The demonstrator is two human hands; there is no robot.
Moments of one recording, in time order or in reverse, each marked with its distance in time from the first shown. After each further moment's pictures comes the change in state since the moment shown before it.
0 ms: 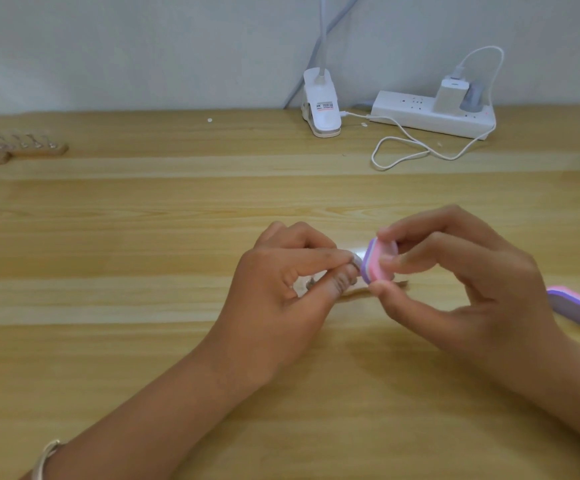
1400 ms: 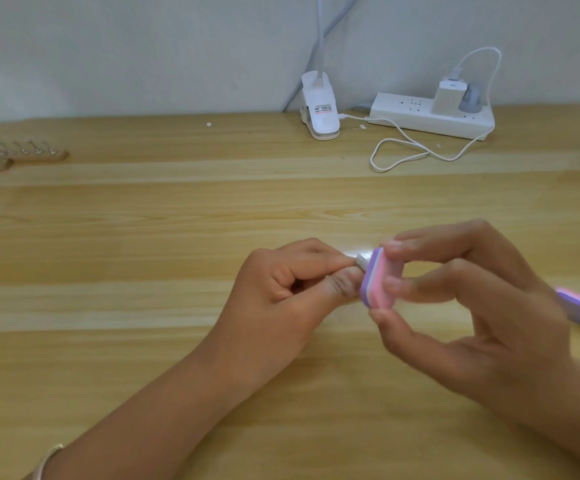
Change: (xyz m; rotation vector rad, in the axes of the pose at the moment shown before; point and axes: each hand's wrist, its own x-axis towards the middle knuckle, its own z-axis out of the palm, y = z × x) left_hand 0.001 0.004 -0.004 -0.437 -0.123 -0.121; right_hand -0.004 -0.007 0.002 -0.054 0.098 -0.178
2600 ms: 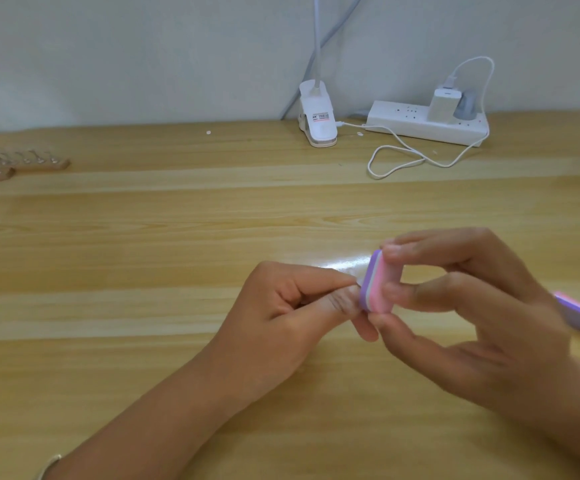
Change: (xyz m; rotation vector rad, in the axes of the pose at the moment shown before) left_hand -0.001 0.000 0.000 -0.082 -0.149 0.035; right_hand 0.003 0.001 -0.004 0.013 -0.020 -0.099
